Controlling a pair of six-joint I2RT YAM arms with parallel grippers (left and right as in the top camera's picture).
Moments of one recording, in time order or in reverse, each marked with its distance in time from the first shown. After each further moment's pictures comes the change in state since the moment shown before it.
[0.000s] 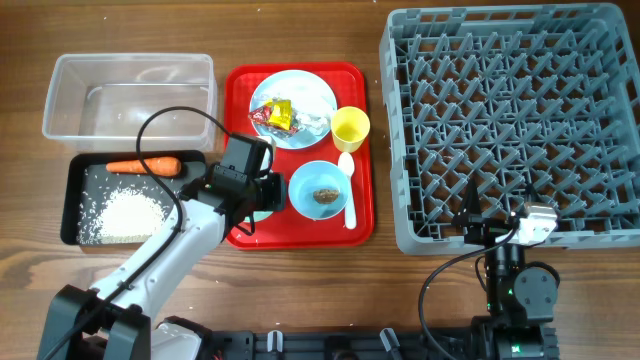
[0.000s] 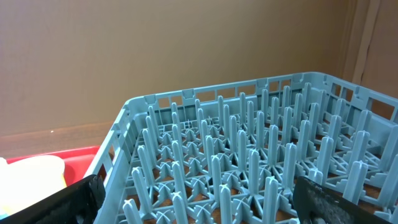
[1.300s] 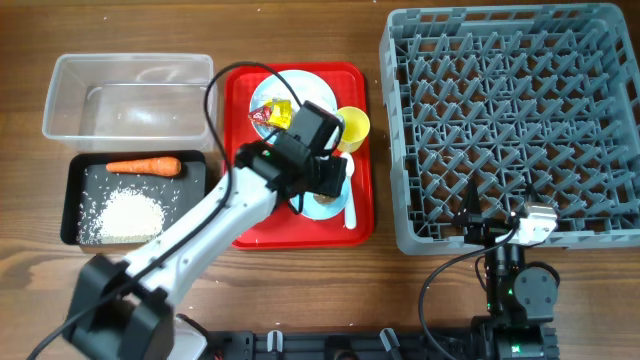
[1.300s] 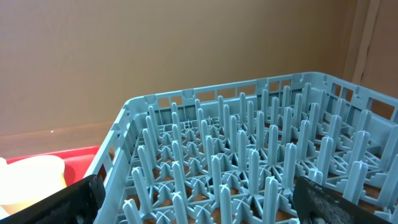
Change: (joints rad) left arm -0.254 0.169 0.406 -0.245 0.006 0.000; right arm 0.000 0.000 0.000 0.000 0.000 0.000
